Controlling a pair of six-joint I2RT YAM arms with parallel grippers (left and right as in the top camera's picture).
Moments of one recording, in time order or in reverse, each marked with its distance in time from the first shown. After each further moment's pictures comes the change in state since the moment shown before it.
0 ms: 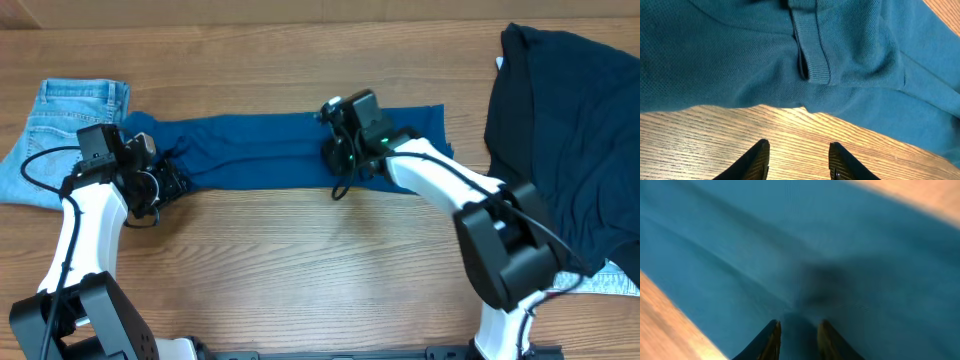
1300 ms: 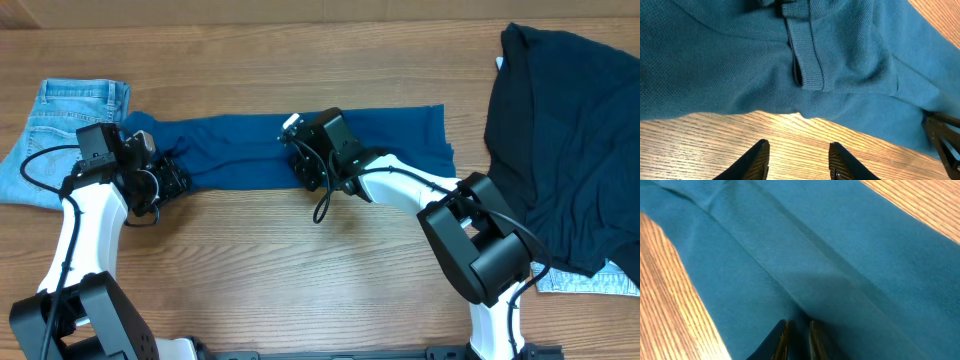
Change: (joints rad) left arm 0.000 0.000 0.000 0.024 0.011 -0.008; right arm 0.108 0.071 -0.031 0.276 -0.064 -0.125
